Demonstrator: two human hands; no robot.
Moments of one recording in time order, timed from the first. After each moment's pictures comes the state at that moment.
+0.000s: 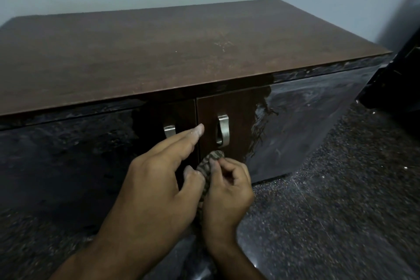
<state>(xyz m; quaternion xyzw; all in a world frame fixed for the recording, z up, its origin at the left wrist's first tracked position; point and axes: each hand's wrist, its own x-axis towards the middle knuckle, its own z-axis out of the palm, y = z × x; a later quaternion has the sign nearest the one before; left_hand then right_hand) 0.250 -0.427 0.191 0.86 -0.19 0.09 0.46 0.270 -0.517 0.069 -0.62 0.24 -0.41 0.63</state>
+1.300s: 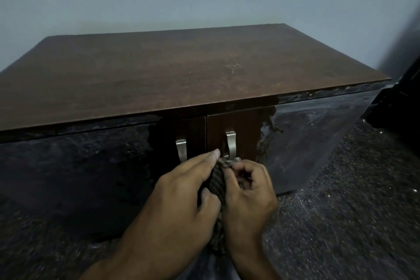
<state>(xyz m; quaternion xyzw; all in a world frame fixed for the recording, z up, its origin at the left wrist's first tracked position) 0.246 -0.431 0.185 0.88 -0.22 0.07 0.41 0.259 -0.545 0.105 -0.71 0.16 -0.43 0.53</state>
